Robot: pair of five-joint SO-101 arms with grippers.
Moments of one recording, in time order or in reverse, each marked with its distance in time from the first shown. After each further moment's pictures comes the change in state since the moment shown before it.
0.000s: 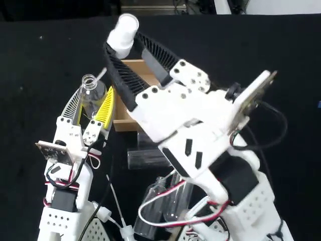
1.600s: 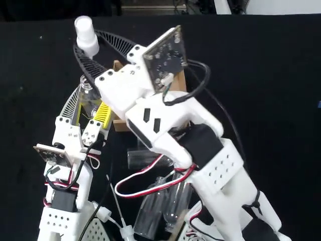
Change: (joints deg) left arm 0.0 0.0 0.0 -2.6 0.0; right arm -2.3 14.8 -6.9 8.1 9.1
